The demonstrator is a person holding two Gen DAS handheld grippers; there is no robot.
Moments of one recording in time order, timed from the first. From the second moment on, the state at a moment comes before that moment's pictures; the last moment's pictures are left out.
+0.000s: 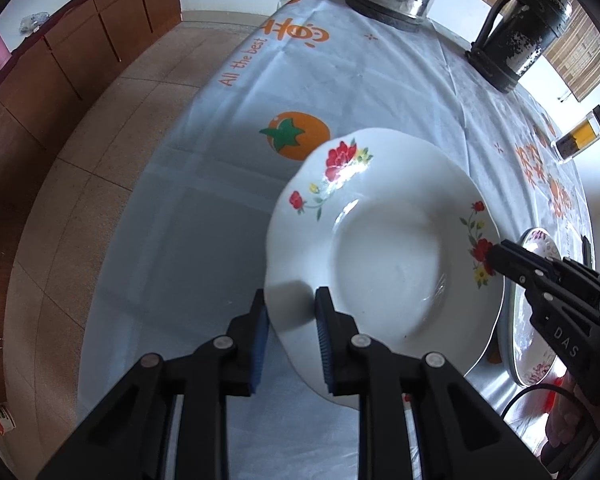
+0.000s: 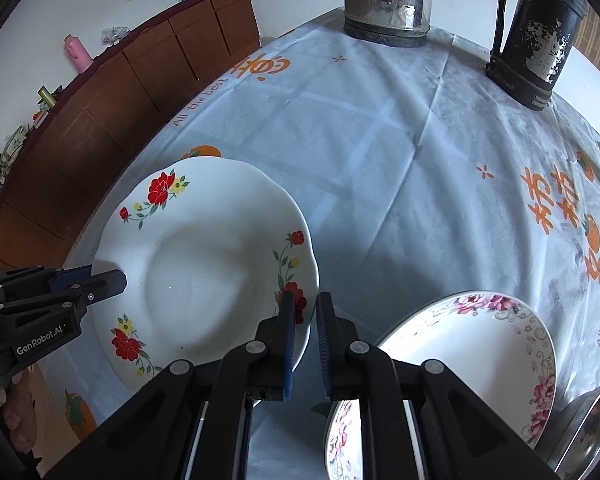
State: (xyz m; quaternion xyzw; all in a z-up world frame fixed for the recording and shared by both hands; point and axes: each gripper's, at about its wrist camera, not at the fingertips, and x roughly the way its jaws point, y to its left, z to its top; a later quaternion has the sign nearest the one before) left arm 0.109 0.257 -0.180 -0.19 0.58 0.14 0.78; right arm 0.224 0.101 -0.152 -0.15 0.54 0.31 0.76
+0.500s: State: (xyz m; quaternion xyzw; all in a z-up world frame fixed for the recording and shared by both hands) left arm 0.107 0.252 -0.165 -0.19 0.57 0.15 0.78; right arm 0.222 0.092 -0.136 -0.13 0.54 0.31 0.77
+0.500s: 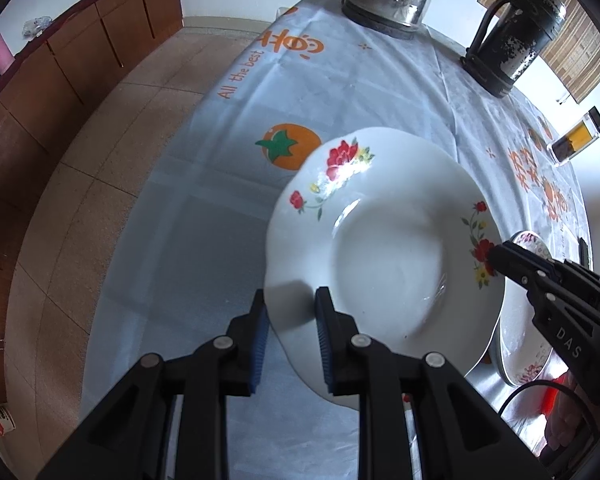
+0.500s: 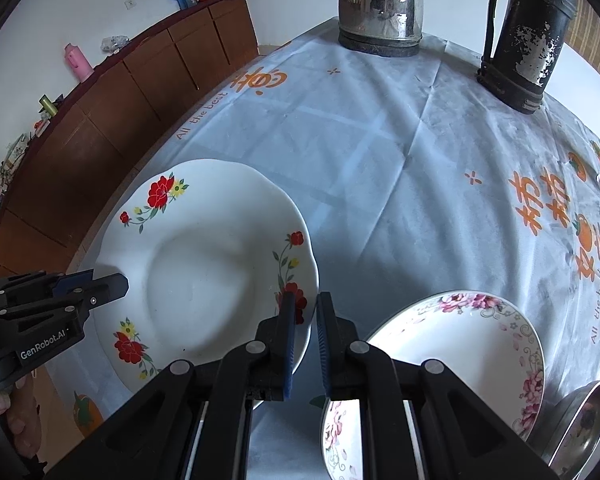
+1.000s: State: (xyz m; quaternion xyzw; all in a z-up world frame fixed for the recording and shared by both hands) left arm 0.104 0.244 -0.154 -0.19 0.56 0.15 0.79; right arm 0.214 0.081 -0.125 -0.13 0.53 0.31 0.78
